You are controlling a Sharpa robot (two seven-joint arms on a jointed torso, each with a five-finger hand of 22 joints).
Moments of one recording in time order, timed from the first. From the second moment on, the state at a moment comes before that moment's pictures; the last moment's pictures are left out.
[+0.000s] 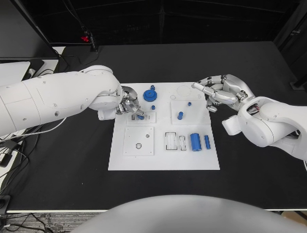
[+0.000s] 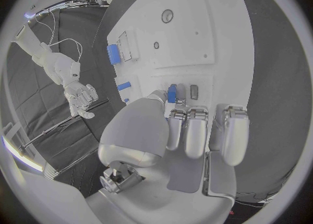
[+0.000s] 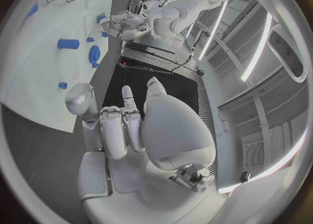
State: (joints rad) left arm 1.41 -0.58 -0.23 1.30 -0.81 0.26 -0.55; left_hand 1.37 0.12 0.09 0.29 0.59 0.70 0.10 0.72 0.50 1.46 0.04 1.57 1.31 1.47 -0.02 1.57 1.31 0.01 1.46 0.10 1.57 1.31; right arm 1.15 -1.04 -0.06 1.74 -0.44 -0.45 0.25; right_hand 1.36 0.11 -0.19 0.29 0.28 0.75 0.18 0.40 0.15 1.46 0.09 1.57 1.31 1.46 0.03 1.53 1.31 0.11 1.26 0.14 1.07 1.29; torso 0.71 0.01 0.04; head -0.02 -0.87
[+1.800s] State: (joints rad) left arm 1.41 -0.56 -0.23 1.29 -0.81 0.28 -0.57; left_hand 1.28 0.14 0.05 0.29 0.44 0.70 0.11 0.69 0.50 1.46 0.04 1.57 1.31 1.46 -0.01 1.57 1.31 0.01 1.46 0.10 1.57 1.31; right arm 1.15 -1.04 -0.06 1.75 -0.41 -0.45 0.25; right_hand 1.36 0.12 -0.19 0.29 0.28 0.74 0.18 0.41 0.15 1.46 0.09 1.57 1.31 1.46 0.03 1.53 1.31 0.11 1.26 0.14 1.06 1.28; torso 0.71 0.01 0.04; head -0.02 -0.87
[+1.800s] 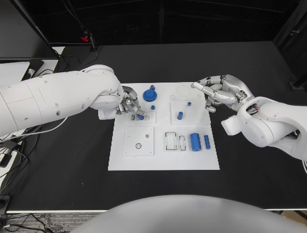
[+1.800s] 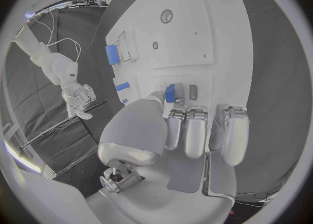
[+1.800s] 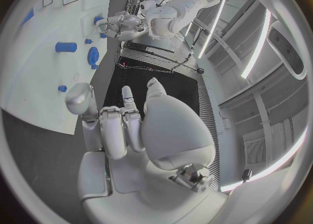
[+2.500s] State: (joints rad) left arm 1.41 -0.56 -0.23 1.30 -0.81 0.28 -0.57; left_hand 1.18 0.09 -0.03 0.29 0.40 0.71 0.10 0.68 0.50 1.46 0.04 1.57 1.31 1.46 -0.01 1.57 1.31 0.01 1.46 0.10 1.57 1.31; right arm 1.15 -1.04 -0.06 1.74 -0.41 -0.44 0.25; right_hand 1.36 0.13 -0.20 0.29 0.28 0.74 0.18 0.41 0.15 1.46 0.09 1.57 1.31 1.46 0.03 1.53 1.31 0.11 1.26 0.14 1.06 1.28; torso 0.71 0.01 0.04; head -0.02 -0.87
